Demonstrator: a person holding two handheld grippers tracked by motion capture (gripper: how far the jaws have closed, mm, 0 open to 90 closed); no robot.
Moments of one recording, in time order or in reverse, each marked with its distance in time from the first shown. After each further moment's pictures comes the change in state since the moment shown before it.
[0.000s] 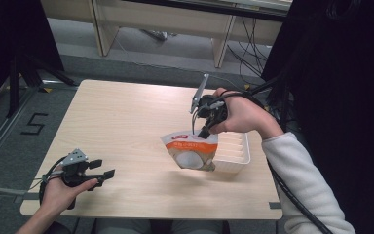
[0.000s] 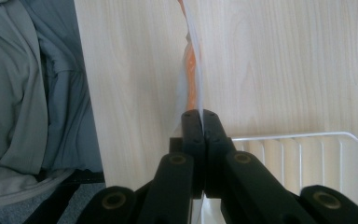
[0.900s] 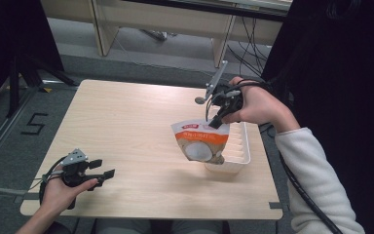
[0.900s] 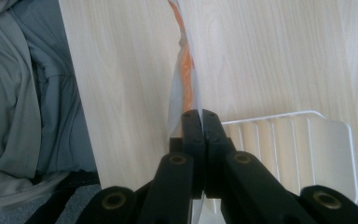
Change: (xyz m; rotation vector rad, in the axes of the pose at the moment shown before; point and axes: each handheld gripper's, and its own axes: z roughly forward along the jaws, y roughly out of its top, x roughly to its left) left arm 0.000 0.000 0.000 0.000 0.001 -0.001; right arm -0.012 -0.021 -0.032 -0.037 -0.045 0.073
